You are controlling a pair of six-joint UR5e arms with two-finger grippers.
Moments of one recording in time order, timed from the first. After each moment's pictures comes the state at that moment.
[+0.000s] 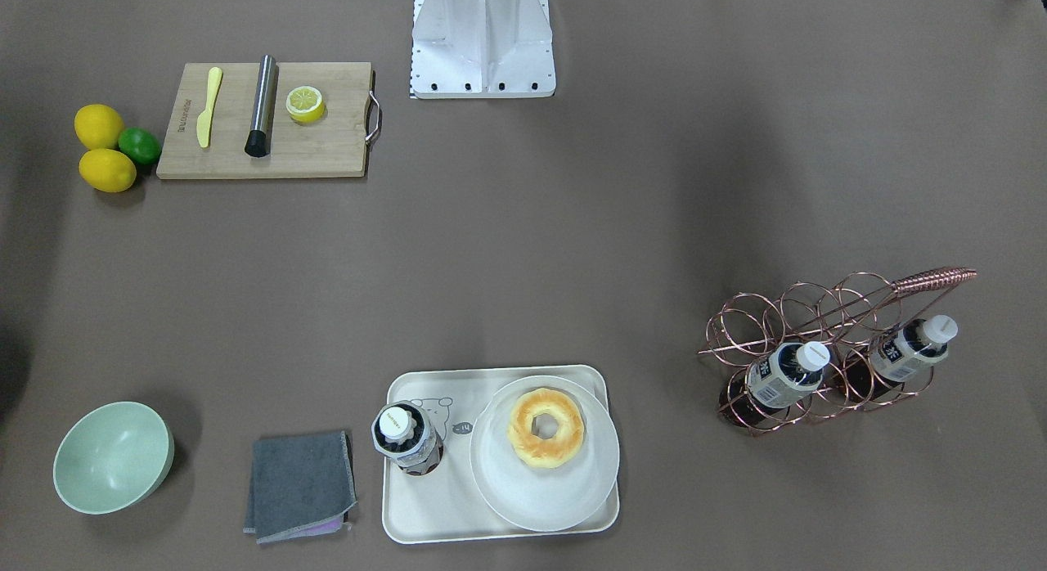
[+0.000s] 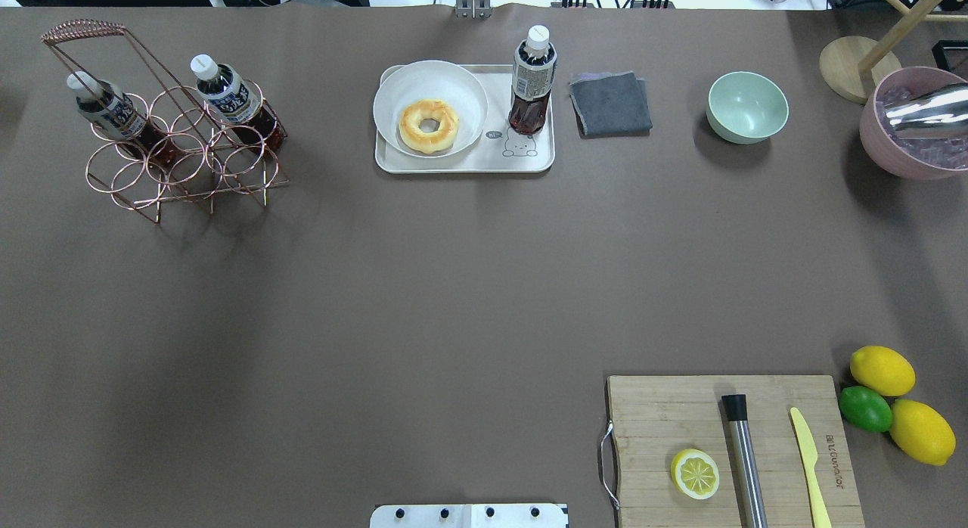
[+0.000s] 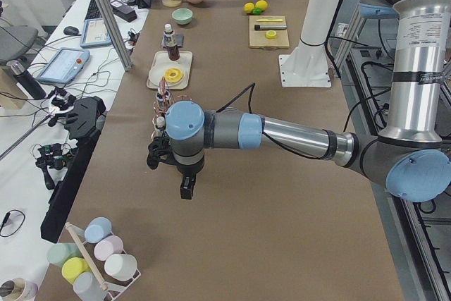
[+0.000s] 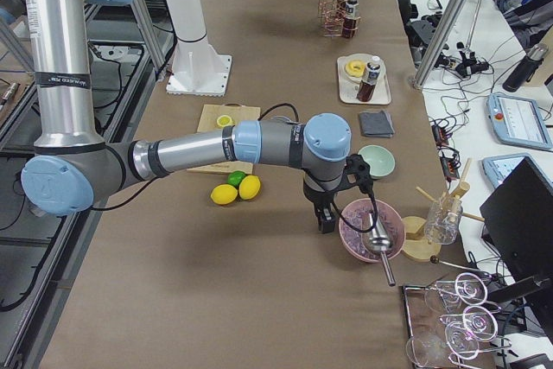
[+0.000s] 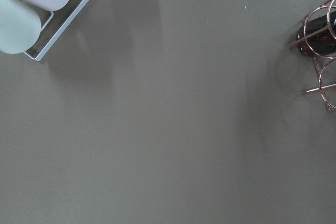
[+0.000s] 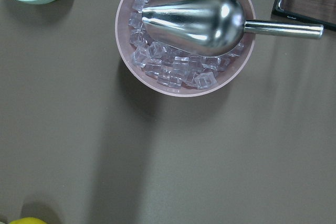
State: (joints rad) left arm -1.67 -1.58 -1.77 -1.38 -2.39 0.13; right arm 1.68 -1.53 1.78 -1.84 2.38 -0.37
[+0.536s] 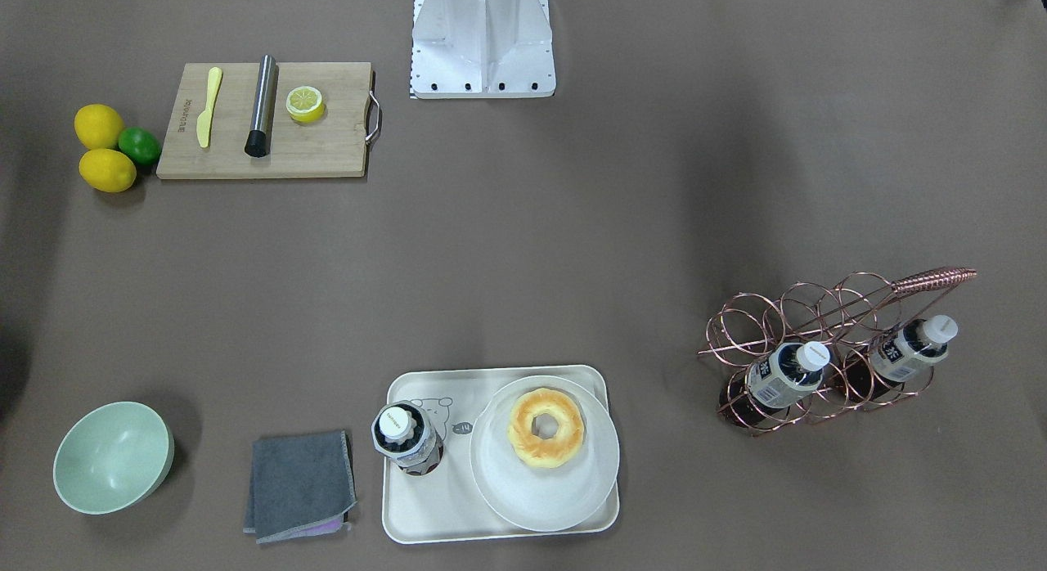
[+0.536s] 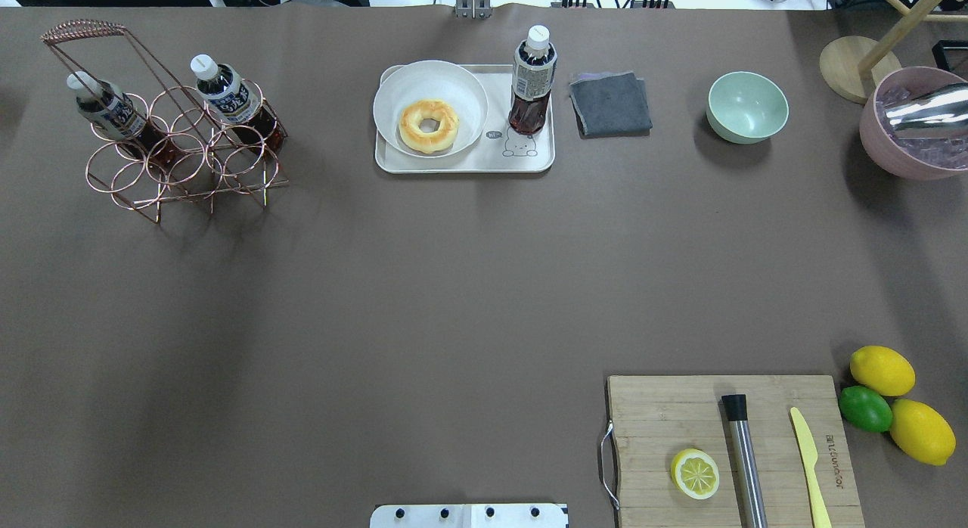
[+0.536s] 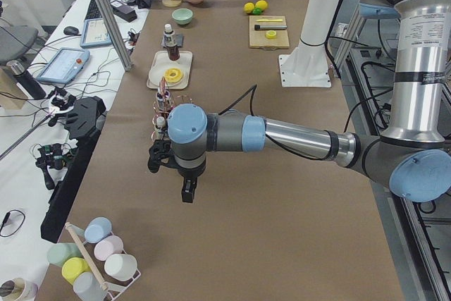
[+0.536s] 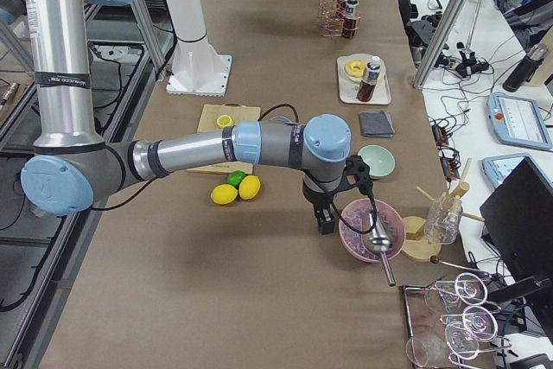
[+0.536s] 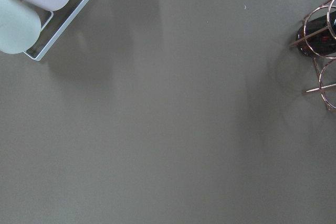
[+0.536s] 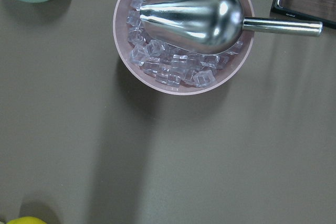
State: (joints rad) left arm -1.70 -1.53 -1.76 -1.44 -2.39 0.14; right arm 1.68 -1.54 1.78 -1.84 2.38 -0.37
